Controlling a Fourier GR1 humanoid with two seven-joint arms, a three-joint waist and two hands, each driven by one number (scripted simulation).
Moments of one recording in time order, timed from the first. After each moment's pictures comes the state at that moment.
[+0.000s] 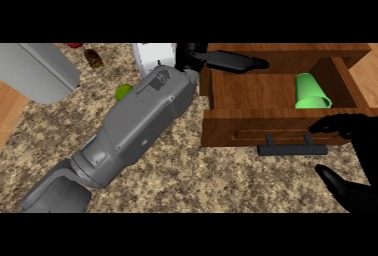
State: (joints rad) left arm -1.24 0.03 -0.46 -0.61 0.78 0.41 -0.44; right arm -0.08 -0.17 -0.13 -2.07 -0.33 0.30 0.16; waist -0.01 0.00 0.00
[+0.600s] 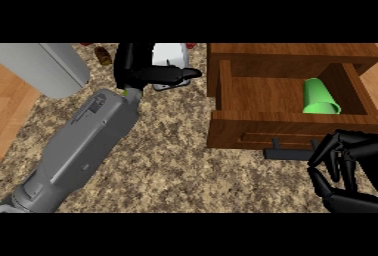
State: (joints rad) left arm -0.89 0.26 -0.42 -1.01 0.80 0.42 -0.36; right arm -0.03 -0.28 -0.08 -2.09 -0.12 0.39 0.15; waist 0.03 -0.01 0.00
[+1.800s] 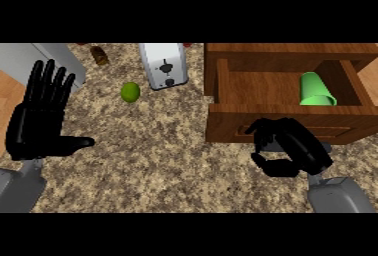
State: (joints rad) left arm -0.23 0.56 -0.22 -1.49 0.85 0.16 -0.35; right arm -0.19 -0.30 0.22 -1.57 0.66 0.19 -0.17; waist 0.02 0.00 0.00
